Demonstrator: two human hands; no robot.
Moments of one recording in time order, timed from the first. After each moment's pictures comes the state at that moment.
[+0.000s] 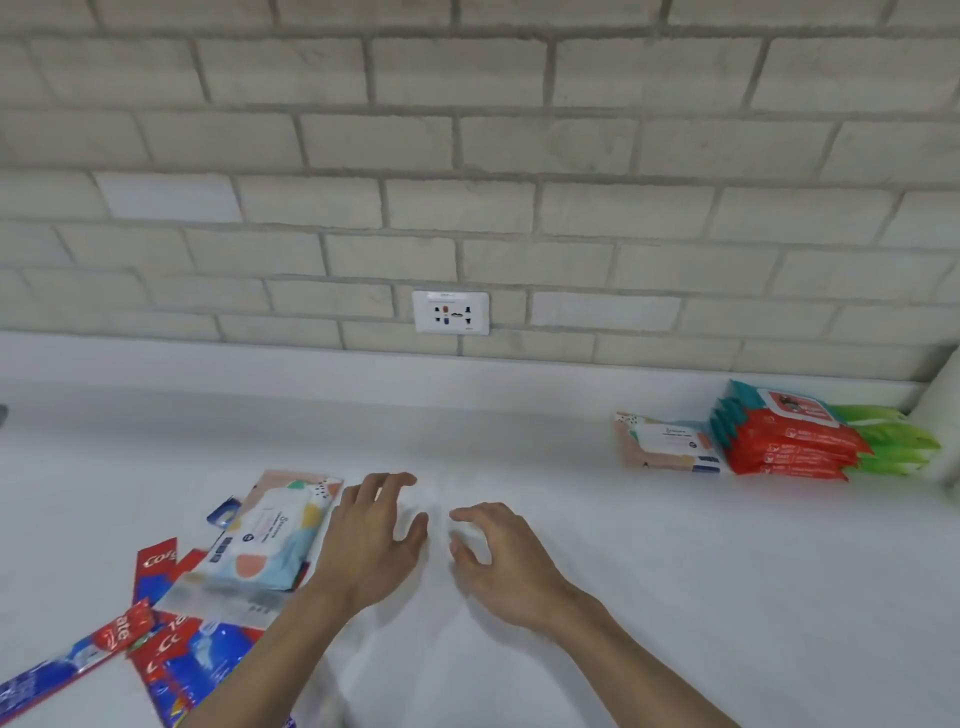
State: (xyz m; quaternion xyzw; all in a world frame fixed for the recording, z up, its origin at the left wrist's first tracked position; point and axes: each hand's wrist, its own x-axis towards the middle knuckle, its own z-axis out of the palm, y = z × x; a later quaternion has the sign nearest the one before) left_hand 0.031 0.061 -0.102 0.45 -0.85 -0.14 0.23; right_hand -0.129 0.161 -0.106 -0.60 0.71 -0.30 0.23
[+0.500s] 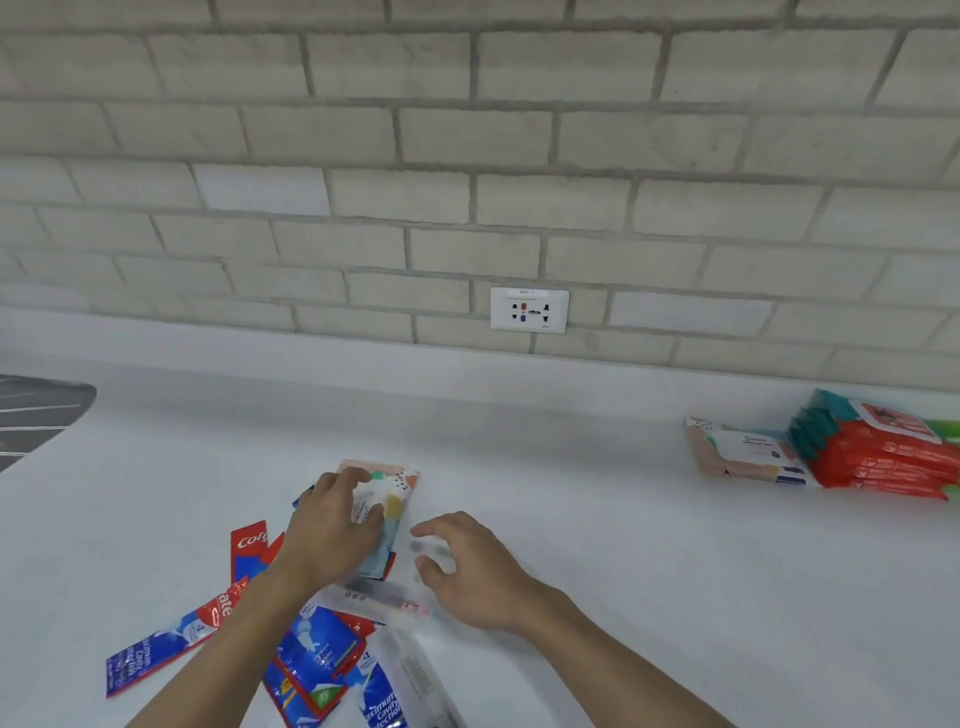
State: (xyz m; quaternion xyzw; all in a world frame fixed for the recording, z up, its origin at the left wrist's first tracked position) left_hand 0.148 -0.006 -0.105 0.57 -0.78 -0.21 0.17; right_hand -0.019 0.101 -0.105 -0.65 0.66 -0.25 0.29
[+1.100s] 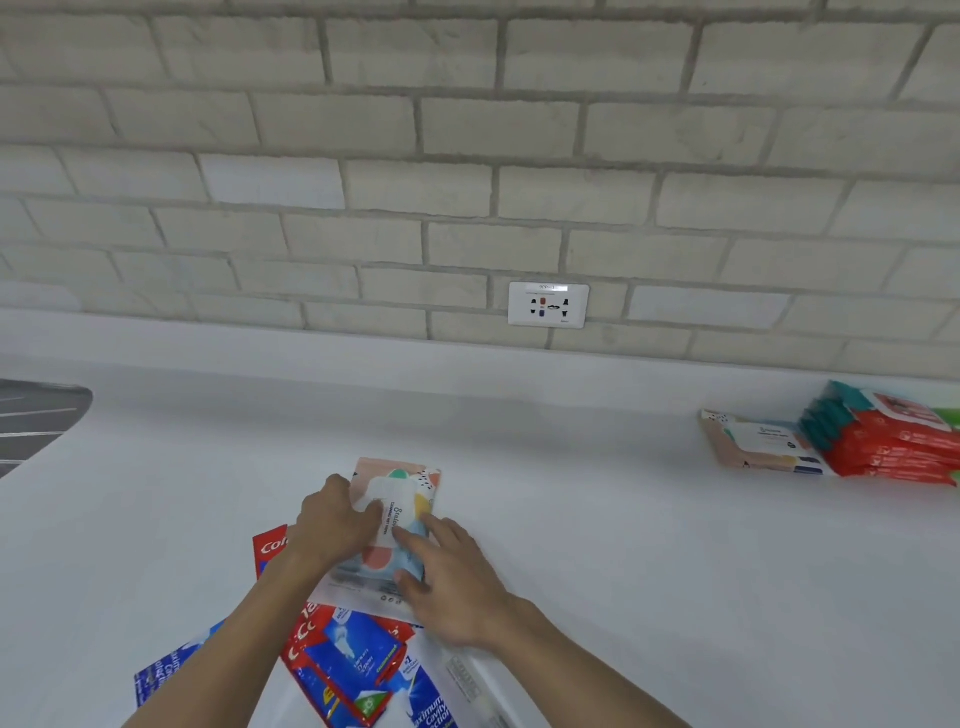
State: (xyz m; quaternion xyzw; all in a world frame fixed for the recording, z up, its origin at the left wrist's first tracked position) left_hand 0.170 -0.048 -0.114 0.63 -0.71 -0.29 0.13; right_hand 0.039 0.073 -0.131 -0.67 0.69 -0.16 0.24
